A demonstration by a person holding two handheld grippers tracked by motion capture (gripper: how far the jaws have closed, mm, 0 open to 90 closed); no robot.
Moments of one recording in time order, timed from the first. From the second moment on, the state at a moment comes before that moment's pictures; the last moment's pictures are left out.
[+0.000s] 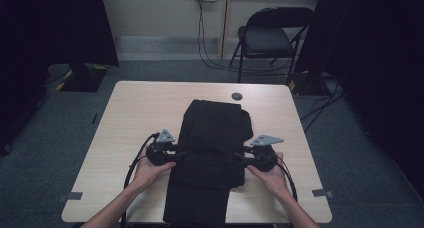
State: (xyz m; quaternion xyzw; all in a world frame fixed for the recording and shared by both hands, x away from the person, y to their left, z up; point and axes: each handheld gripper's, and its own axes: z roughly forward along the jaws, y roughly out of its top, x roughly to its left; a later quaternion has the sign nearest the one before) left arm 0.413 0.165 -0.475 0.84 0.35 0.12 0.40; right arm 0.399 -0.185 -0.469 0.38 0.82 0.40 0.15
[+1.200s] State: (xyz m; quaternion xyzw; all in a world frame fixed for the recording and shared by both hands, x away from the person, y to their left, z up) left arm 0.378 0.152 -0.479 0.87 0.28 0.08 0.39; right arm 0.310 -0.123 -0.485 0.18 0.90 0.37 0.10
